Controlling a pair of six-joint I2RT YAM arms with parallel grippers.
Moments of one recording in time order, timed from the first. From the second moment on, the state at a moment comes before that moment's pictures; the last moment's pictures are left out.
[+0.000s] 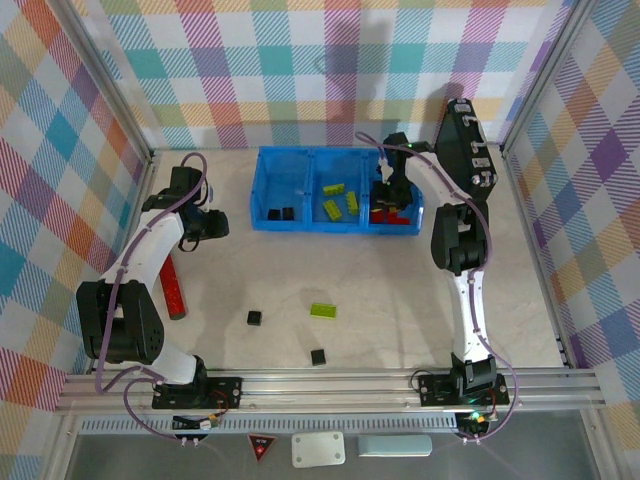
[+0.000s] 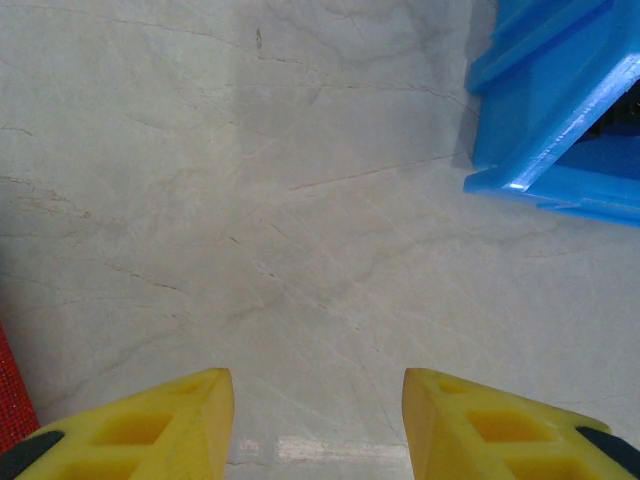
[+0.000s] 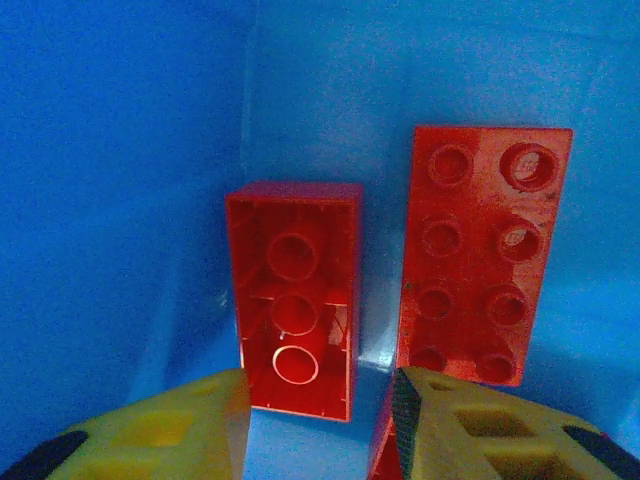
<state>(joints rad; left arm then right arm) -0.02 1.52 1.23 -0.82 0.02 -0.18 0.27 2.38 2.17 -1.18 -0.18 0.17</state>
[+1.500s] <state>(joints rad) -0.23 1.47 1.16 -0.91 0.03 -0.32 0.51 1.84 1.58 -1.07 -0.16 0.26</state>
